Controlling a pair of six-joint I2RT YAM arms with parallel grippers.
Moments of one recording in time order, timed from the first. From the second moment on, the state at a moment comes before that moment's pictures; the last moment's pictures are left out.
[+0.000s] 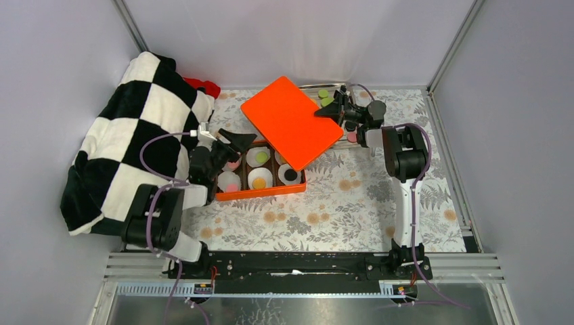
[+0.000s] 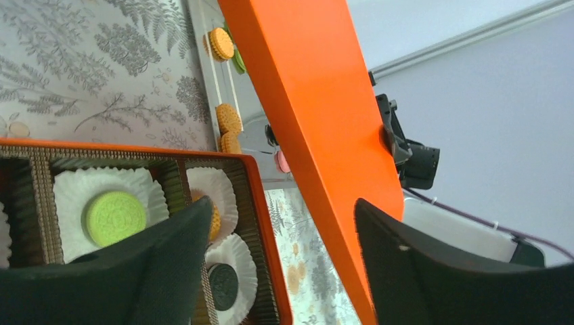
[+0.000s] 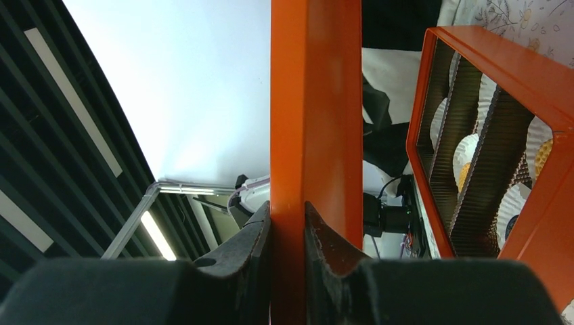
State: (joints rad) left arm -0.12 1.44 0.43 0.97 0.36 -1.06; right arm 0.16 2.35 1.42 1.40 -1.25 2.09
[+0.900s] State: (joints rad) left arm -0.08 1.75 0.53 1.47 0.58 -1.43; right arm 0.31 2.35 1.42 1.47 -1.22 2.06
